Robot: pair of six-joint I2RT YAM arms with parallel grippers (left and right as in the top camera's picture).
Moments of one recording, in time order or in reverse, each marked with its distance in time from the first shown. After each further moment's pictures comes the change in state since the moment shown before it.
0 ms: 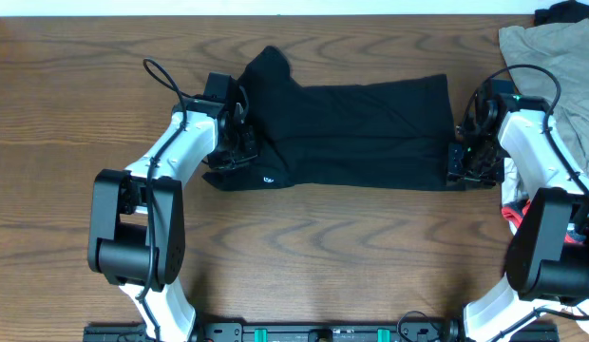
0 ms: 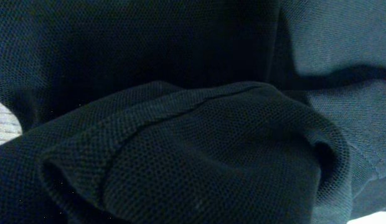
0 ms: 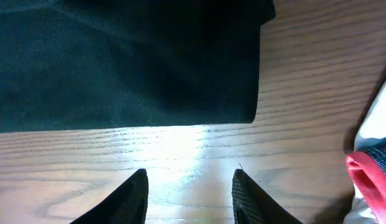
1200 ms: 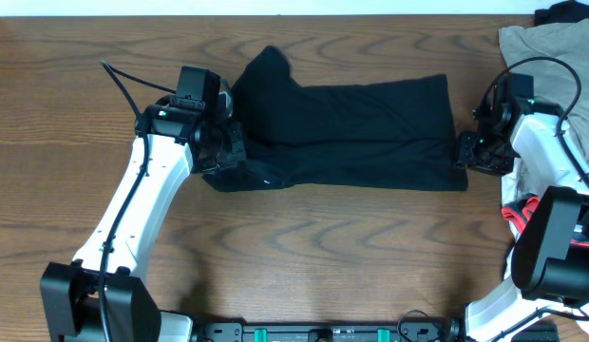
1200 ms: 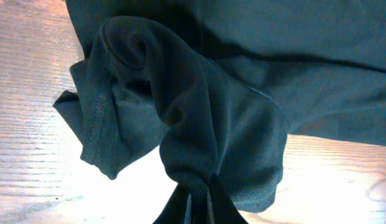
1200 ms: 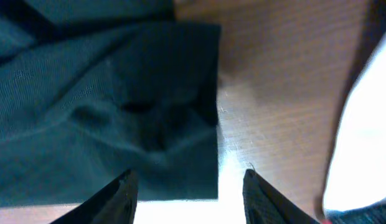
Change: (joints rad) left arm 0.000 -0.345 -0.001 -0.195 0.007 0.022; right arm -0.069 0.000 -0.035 0.246 -0.014 -0.012
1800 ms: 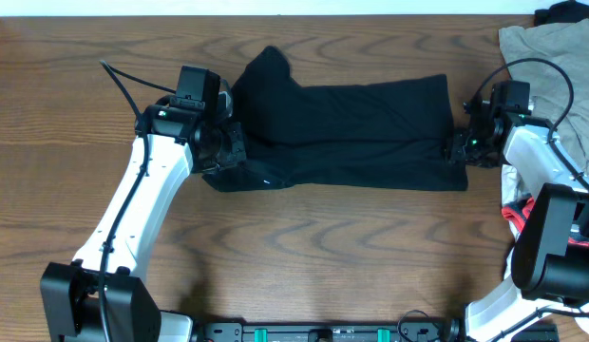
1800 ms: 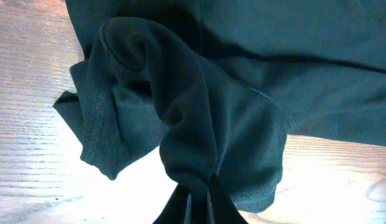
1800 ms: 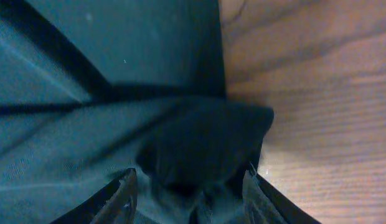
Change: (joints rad) left arm 0.000 0.000 0.000 0.002 0.000 0.000; right arm 0.002 0.000 -0.103 0.276 -0.118 -0.075
